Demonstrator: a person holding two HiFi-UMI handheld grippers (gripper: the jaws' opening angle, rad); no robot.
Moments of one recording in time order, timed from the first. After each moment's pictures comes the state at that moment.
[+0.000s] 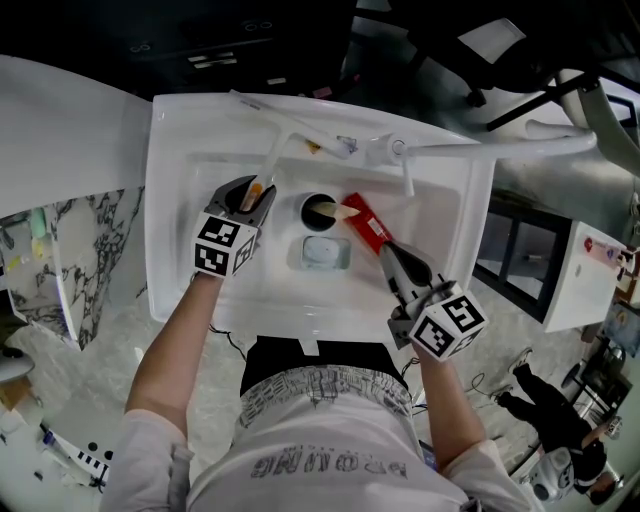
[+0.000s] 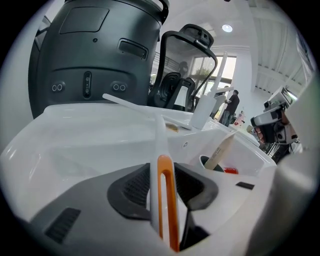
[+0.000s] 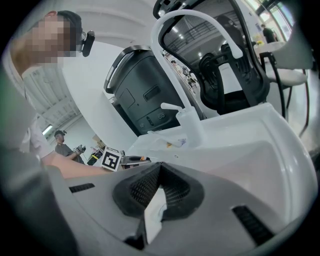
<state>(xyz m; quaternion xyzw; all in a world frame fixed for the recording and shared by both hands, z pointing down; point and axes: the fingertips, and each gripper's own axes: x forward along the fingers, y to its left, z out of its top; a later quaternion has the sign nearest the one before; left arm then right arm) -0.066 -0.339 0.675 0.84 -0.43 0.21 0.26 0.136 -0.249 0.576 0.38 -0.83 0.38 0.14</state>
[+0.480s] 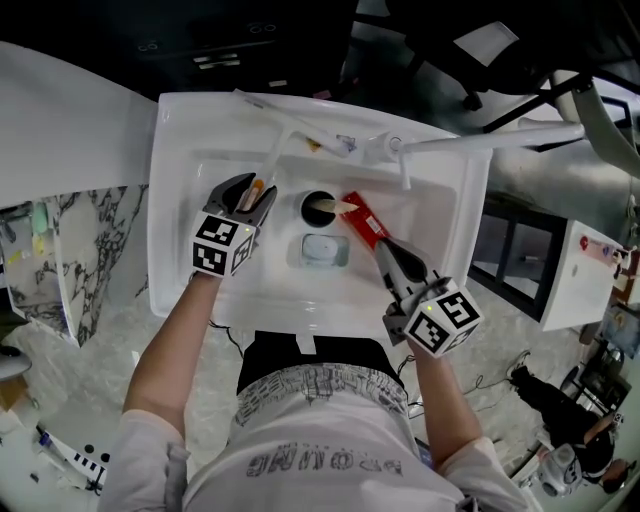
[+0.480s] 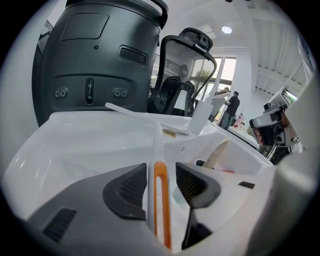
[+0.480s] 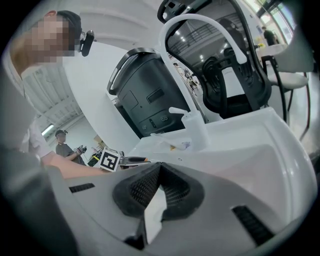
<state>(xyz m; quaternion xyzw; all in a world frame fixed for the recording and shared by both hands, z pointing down) -0.071 -0.334 0.658 0.84 -0.44 0.20 0.26 0.127 -0.247 0.565 0.38 -0.84 0.37 0.13</state>
